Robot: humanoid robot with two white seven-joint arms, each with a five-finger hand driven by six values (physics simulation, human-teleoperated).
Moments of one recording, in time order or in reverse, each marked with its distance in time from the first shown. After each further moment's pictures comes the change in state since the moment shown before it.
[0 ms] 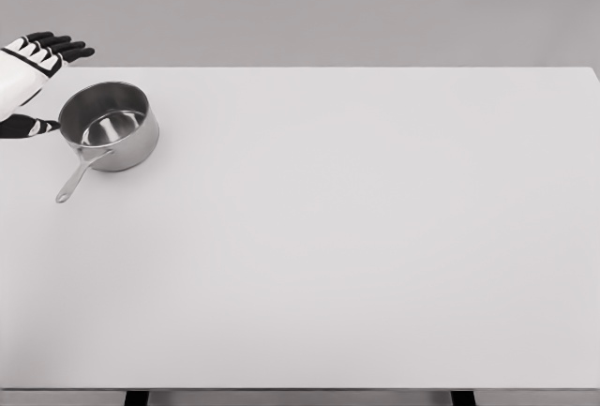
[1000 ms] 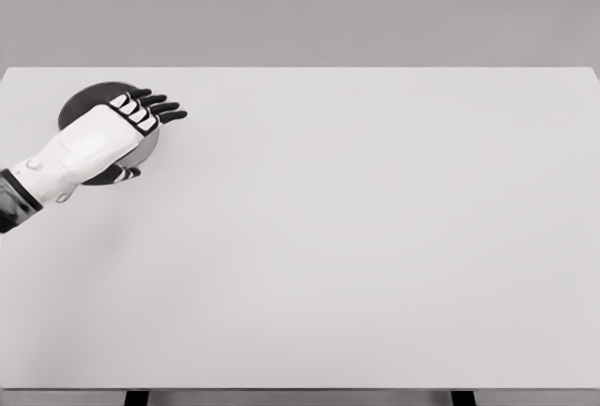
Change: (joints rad) left arm 0.084 -0.140 -0.097 -0.134 -0.151 0.000 0.006; right arm 0.000 0.000 0.001 0.000 -0.002 0.000 -0.001
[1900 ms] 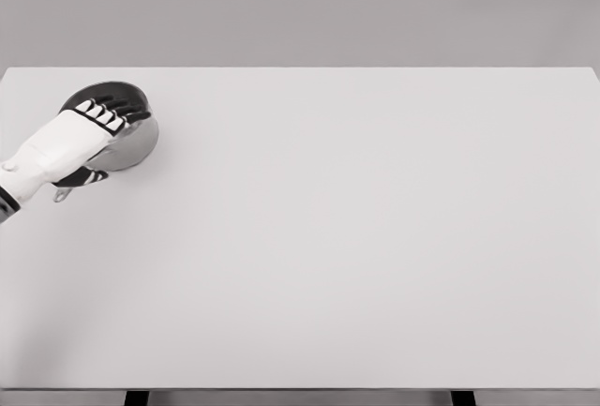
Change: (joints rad) left arm 0.005 -0.010 0.076 0.123 -0.081 0.000 0.003; right arm 0.000 0.000 0.000 0.000 0.000 0.000 0.000
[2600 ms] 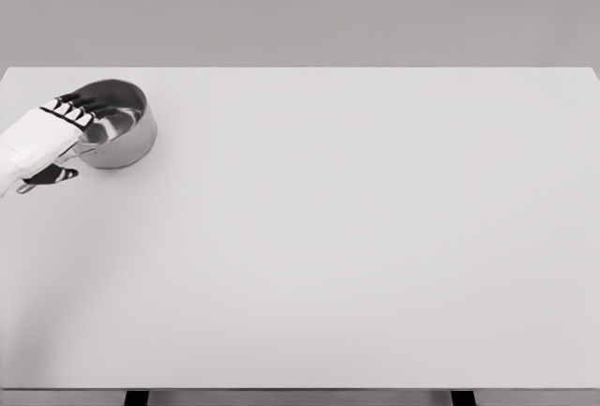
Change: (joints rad) left arm -0.012 0.012 0.062 0.086 -0.041 0.000 0.001; right arm 0.000 0.000 0.000 0.000 0.000 0.000 0.000
